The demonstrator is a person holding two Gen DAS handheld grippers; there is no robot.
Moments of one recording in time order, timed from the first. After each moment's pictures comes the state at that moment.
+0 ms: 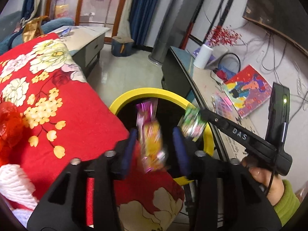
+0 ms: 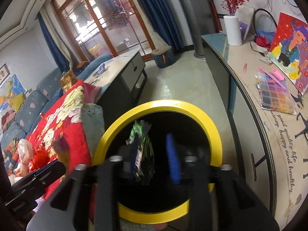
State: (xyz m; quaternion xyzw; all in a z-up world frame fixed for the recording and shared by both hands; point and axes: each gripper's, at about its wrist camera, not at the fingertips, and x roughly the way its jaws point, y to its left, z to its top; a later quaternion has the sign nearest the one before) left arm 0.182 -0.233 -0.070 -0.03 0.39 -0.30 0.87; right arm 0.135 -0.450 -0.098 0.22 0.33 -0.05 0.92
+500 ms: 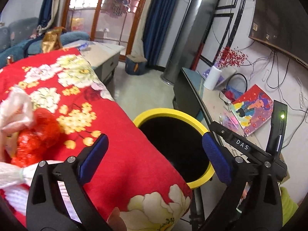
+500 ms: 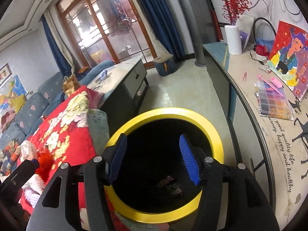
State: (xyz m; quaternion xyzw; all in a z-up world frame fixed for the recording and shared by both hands) left arm 0.159 -0.190 -0.034 -0.05 0.32 -0.25 0.91; right arm 0.124 -0.435 -0.077 0.20 0.29 -0.05 0.93
